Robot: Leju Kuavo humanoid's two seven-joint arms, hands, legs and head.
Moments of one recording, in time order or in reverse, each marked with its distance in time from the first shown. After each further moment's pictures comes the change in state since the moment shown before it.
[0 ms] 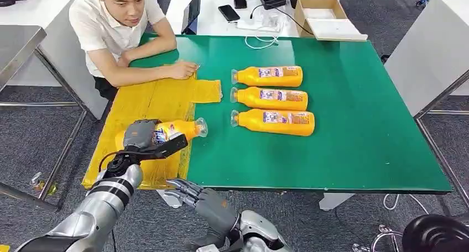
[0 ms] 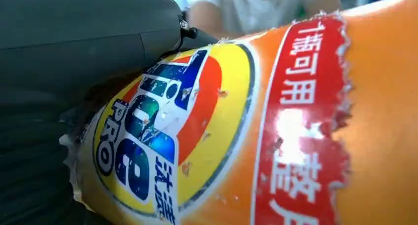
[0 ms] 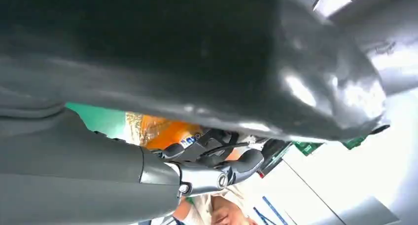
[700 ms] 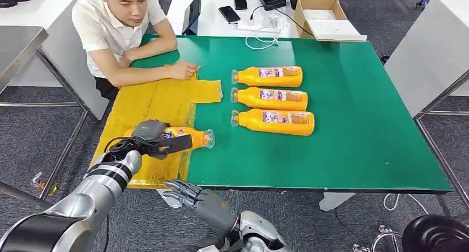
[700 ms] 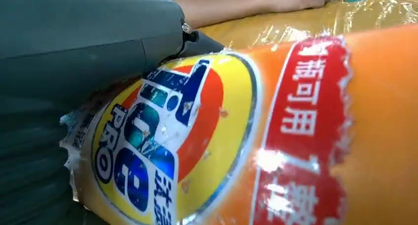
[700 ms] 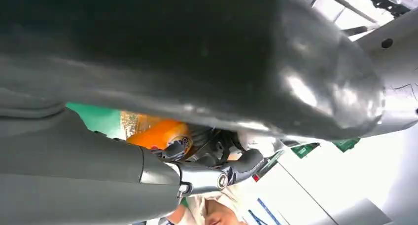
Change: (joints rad) left arm -0.106 0.009 -0.084 0.096 0.059 -0.261 -0.077; right arm 0.004 0.010 -0.012 0.006 0.008 0.022 -0.022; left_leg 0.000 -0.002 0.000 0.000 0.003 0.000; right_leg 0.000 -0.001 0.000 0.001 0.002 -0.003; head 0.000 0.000
